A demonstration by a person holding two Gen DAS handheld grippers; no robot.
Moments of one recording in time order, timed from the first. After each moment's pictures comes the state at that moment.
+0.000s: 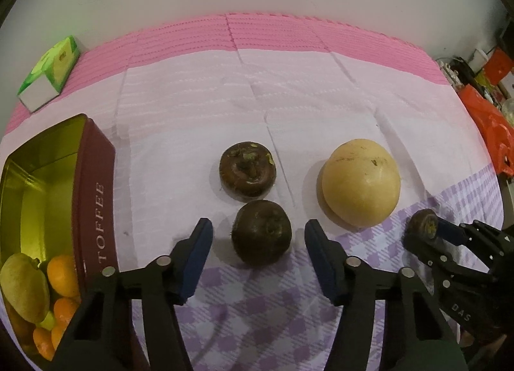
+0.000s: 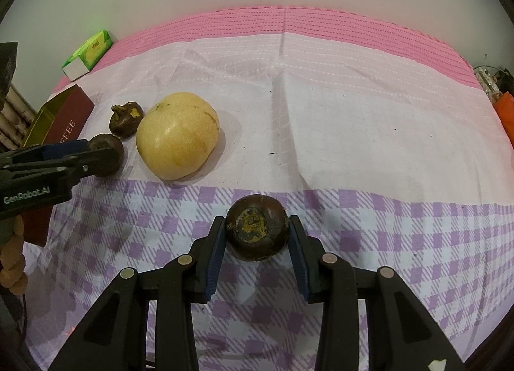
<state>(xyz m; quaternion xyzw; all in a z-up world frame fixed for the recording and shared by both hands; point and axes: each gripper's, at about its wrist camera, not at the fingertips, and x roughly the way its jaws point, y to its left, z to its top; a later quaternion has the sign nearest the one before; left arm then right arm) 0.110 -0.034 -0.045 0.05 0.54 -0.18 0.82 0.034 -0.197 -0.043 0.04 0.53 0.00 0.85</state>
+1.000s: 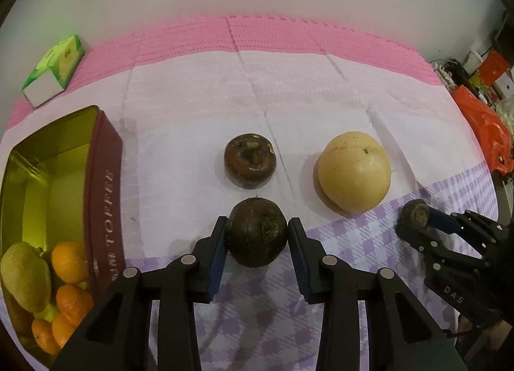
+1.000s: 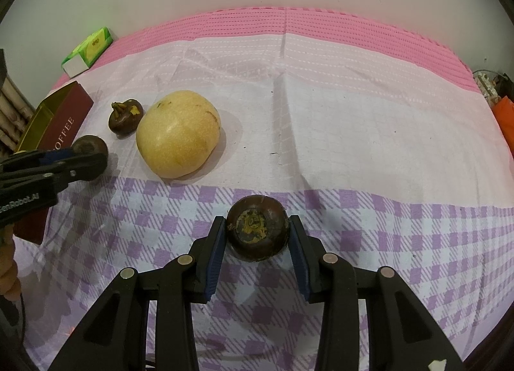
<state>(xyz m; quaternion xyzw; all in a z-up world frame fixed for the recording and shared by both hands) 0.095 -0.021 -0.034 0.05 0.53 -0.18 0.83 0.034 -0.193 -0.045 0.03 0.53 0.00 0.85</state>
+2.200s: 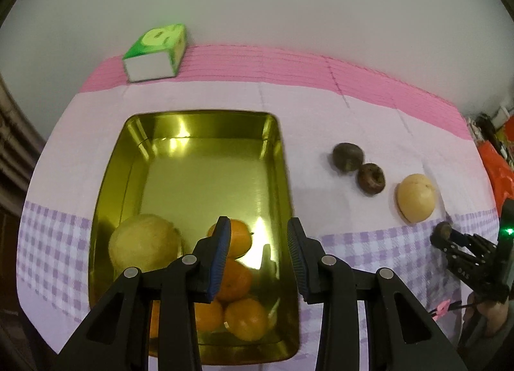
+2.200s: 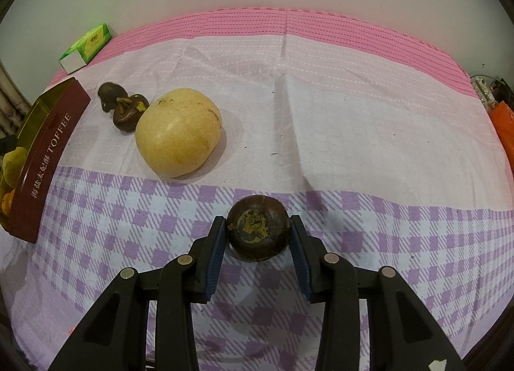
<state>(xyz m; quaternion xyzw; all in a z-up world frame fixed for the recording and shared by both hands) 0.089 0.111 0.014 -0.01 0.51 -0.10 0.86 0.035 -0.189 -0.048 0.02 0.53 -0.01 0.85</state>
